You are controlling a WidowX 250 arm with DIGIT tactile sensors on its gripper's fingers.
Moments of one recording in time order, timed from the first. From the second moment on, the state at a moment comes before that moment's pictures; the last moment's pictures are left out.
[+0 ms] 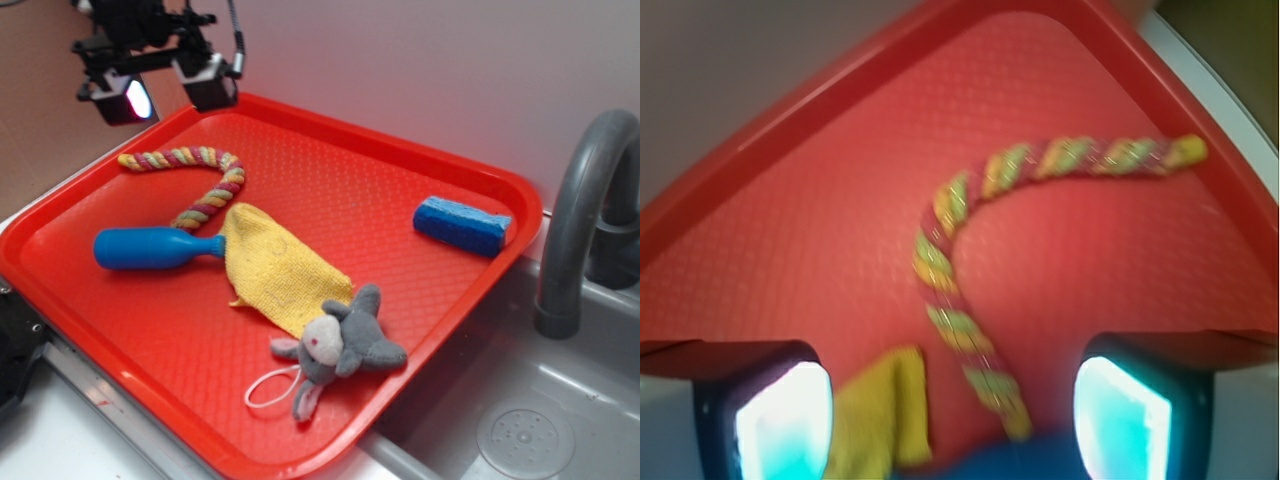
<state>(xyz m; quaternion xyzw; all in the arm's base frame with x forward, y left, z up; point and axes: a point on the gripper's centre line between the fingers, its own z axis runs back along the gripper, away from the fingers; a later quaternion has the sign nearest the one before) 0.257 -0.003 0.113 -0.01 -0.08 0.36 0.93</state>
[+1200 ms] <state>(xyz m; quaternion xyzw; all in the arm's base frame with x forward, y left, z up) 0.277 0.009 0.025 -0.05 -0.08 0.27 0.96</state>
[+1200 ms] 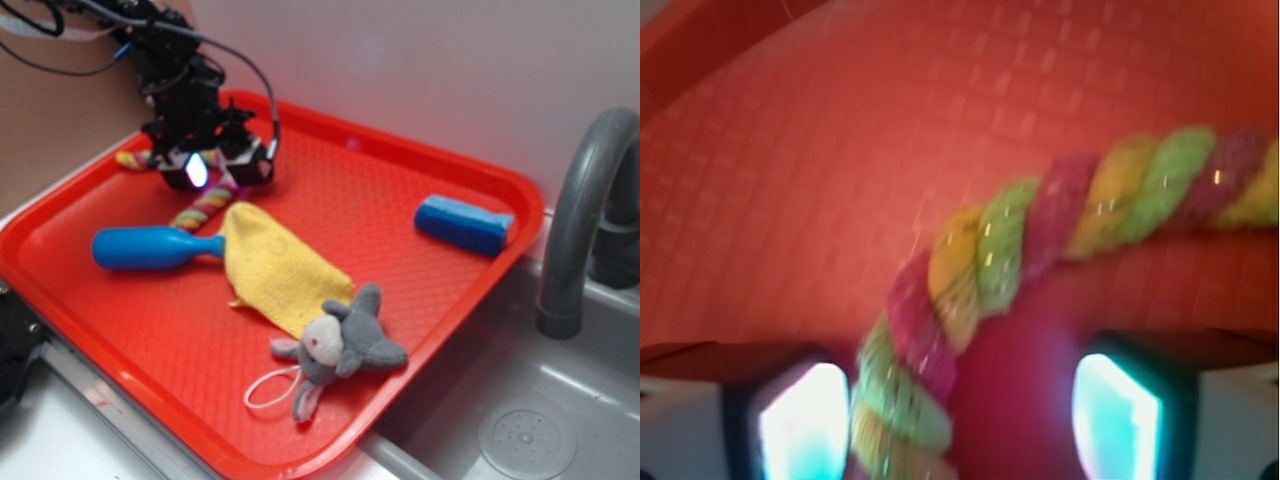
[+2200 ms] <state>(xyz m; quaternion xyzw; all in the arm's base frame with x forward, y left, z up) 0.248 -0.020 0.138 -0.01 -0.13 0.23 0.96</state>
